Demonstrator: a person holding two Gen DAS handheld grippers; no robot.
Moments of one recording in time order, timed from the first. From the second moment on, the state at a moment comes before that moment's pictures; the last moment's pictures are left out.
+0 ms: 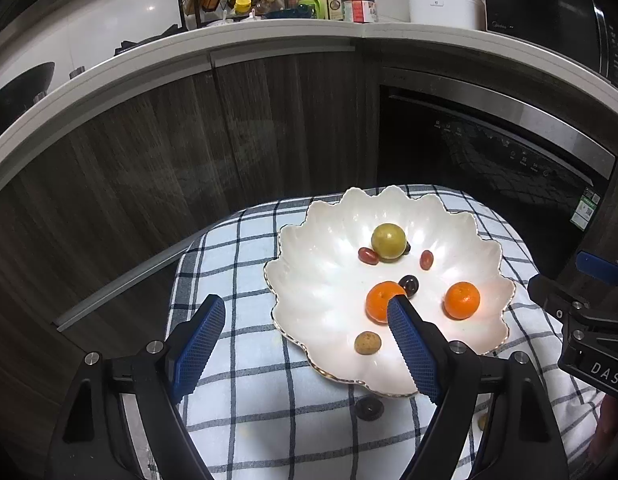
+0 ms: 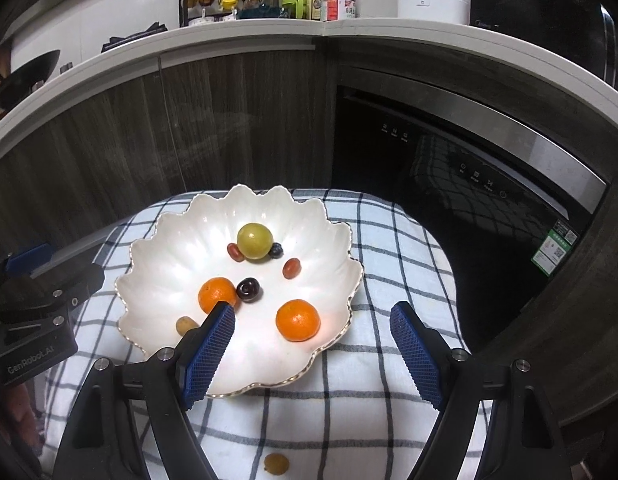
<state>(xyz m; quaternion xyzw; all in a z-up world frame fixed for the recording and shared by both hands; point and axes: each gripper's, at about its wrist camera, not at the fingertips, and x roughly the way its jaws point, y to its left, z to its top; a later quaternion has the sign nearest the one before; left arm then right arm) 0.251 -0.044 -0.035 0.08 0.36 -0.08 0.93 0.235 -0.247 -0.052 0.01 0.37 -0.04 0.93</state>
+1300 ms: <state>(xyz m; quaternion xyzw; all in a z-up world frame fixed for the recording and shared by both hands) 0.209 -0.041 -0.073 0.12 0.35 -0.18 0.91 0.162 -0.234 -0.078 0.06 0.35 -0.13 0.92</state>
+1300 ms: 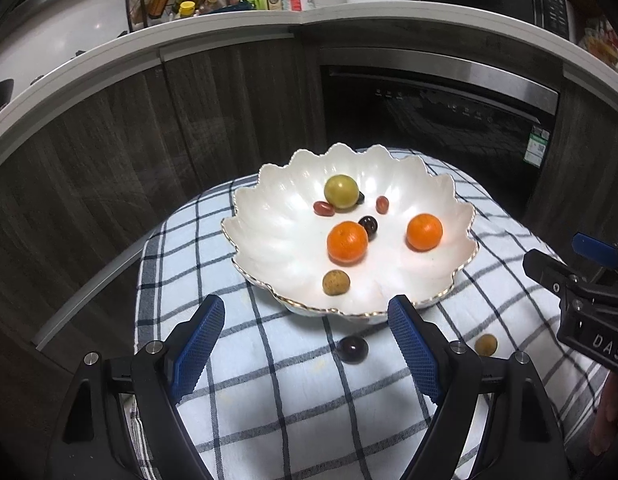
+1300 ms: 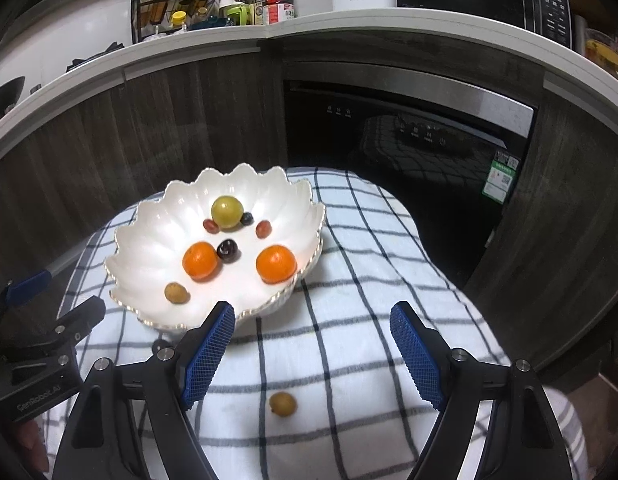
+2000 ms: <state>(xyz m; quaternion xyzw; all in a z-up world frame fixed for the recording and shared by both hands) 0.197 -0.053 -0.132 0.16 0.37 -0.22 0.89 0.142 -0.217 -0.130 0.04 0.38 -0.11 0.92</state>
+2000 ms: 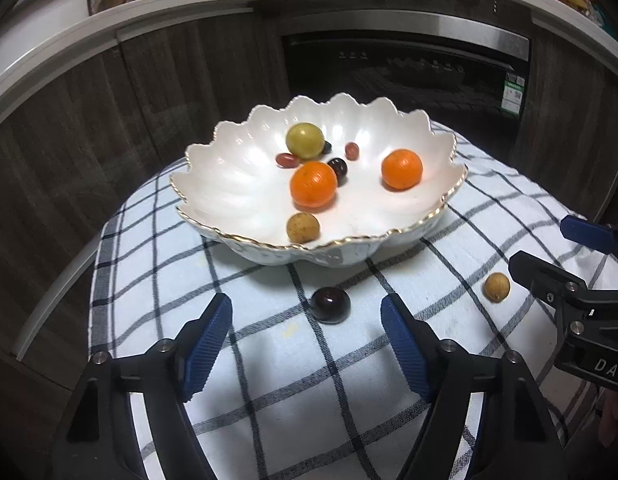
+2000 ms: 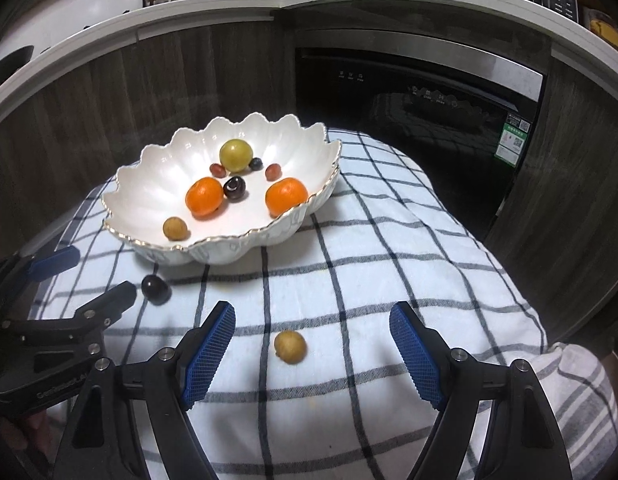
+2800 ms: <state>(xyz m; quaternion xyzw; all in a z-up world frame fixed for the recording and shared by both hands) 0.219 -0.067 -0.169 0.15 0.41 -0.25 0.87 0.153 -0.216 -0.167 0.05 0.41 -0.09 0.91</state>
